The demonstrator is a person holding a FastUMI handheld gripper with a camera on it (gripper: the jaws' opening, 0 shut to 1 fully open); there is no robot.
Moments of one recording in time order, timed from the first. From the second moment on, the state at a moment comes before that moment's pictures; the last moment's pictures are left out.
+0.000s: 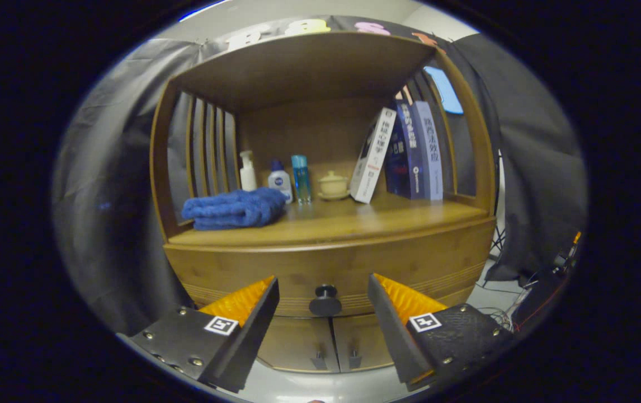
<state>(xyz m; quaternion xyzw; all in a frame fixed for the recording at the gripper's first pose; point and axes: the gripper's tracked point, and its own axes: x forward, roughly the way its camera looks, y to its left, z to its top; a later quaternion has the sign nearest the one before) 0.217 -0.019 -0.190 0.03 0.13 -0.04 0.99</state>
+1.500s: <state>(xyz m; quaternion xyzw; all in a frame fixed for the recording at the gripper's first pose) 0.177 -0.014 -0.233 -0.01 0.15 -0.07 0.99</state>
